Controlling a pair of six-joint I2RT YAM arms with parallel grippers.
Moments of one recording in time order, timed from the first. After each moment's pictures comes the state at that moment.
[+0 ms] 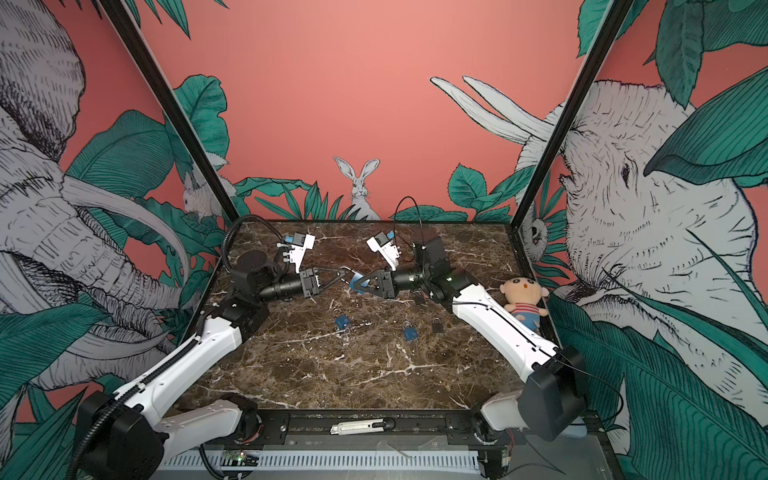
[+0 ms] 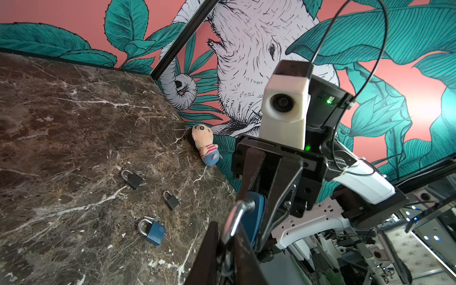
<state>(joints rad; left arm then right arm) -0.42 1.12 0.82 0.23 0.86 -0.74 0.58 1.39 1.19 -0.24 -0.97 0.32</state>
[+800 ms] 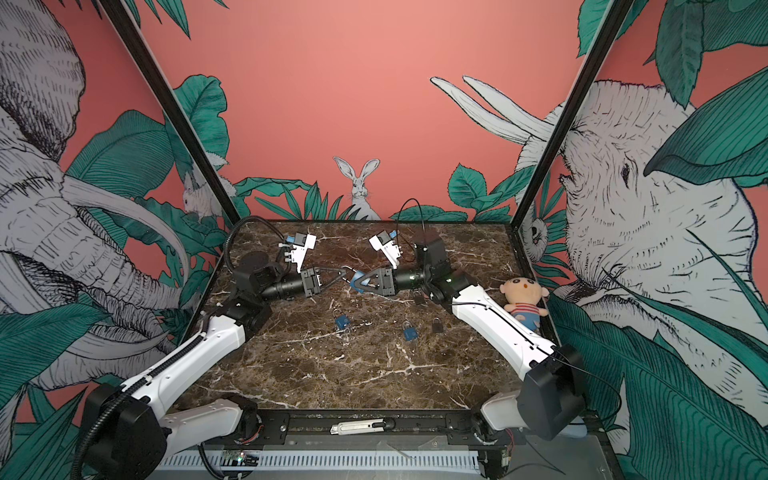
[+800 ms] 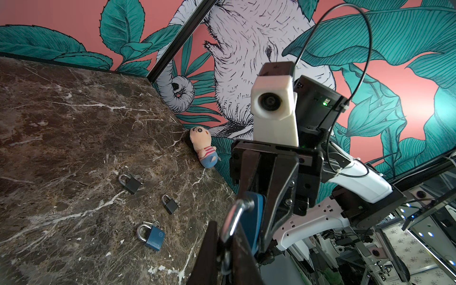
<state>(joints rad) -0.43 1.15 0.79 0.31 0.87 -0.74 0.57 1.39 1.16 -0.16 -0.99 0.46</state>
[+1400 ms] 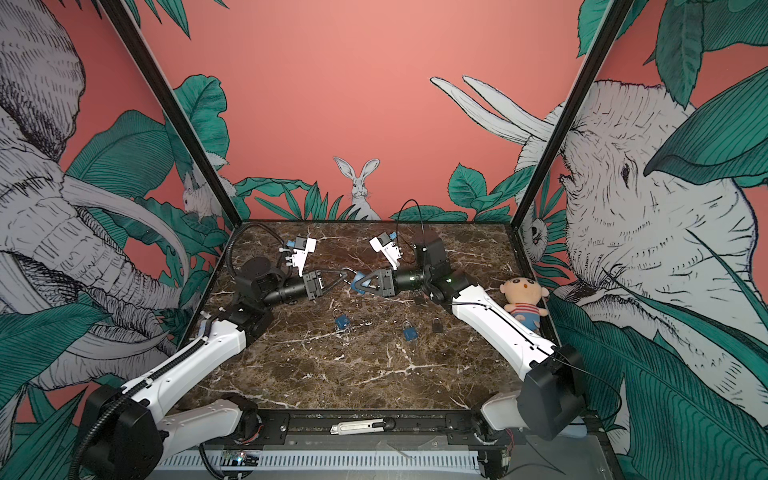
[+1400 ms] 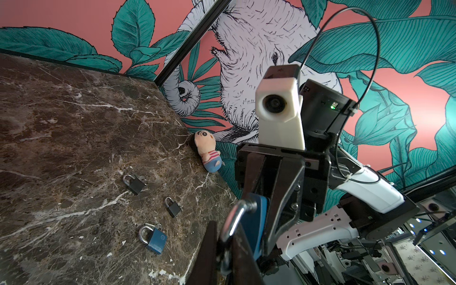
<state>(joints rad) -0.47 1.13 0.74 0.35 0.79 -0.77 0.57 1.39 1.16 -0.20 -0.97 0.45</state>
